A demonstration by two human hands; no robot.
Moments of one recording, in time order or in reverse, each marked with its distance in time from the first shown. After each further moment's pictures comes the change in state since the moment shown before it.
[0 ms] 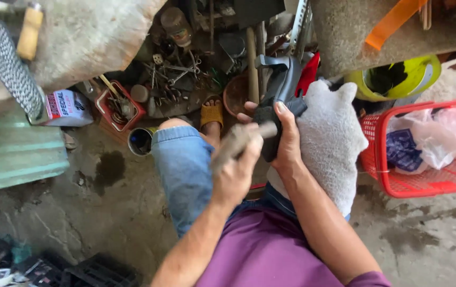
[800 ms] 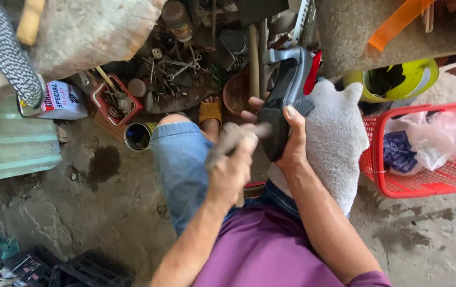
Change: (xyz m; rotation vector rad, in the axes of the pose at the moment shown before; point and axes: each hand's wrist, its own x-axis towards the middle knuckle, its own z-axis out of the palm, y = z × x) left_hand 0.017 0.046 -0.064 -0.796 -0.315 -1.399; right_hand -0.009 -0.003 0.000 0.020 -0.148 -0.156
